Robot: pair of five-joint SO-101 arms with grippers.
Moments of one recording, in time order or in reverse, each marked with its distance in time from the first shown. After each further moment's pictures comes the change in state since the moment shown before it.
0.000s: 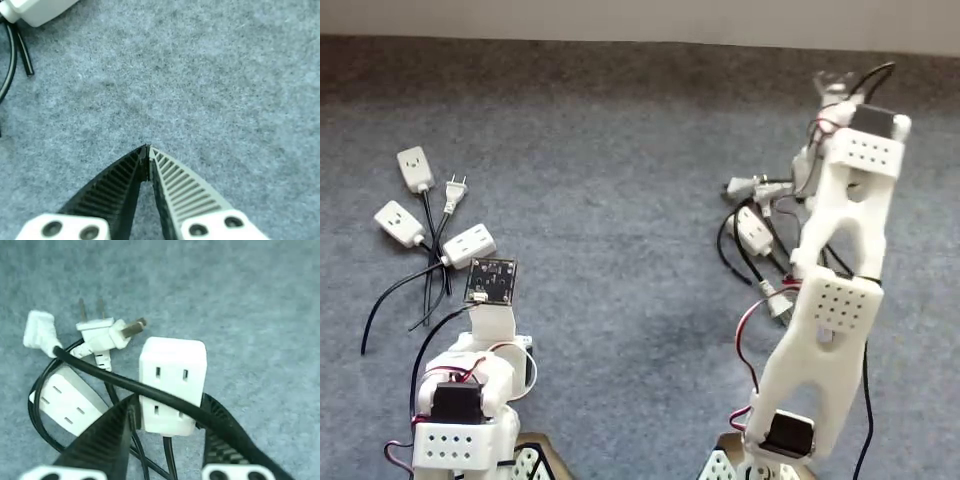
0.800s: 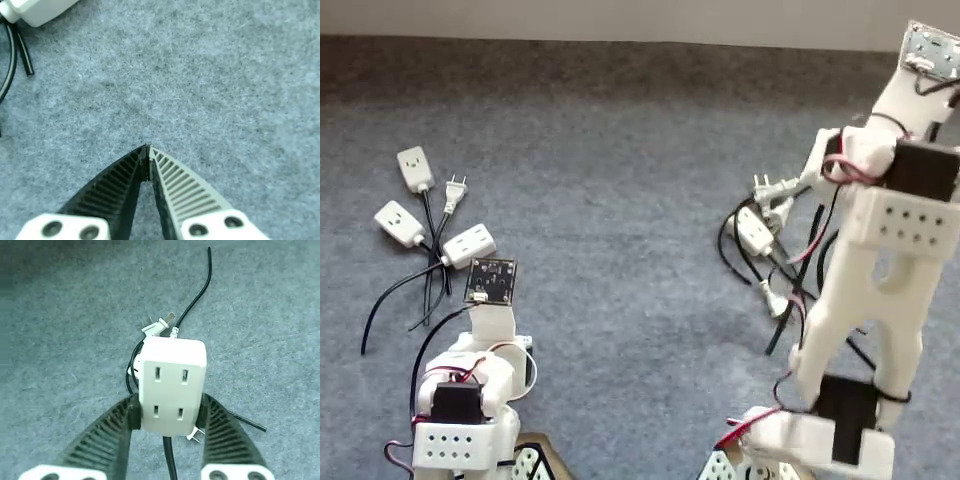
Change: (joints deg) left arm 0.0 0.0 0.0 0.0 0.0; right arm -5.2 -58.8 38.5 0.0 -26.1
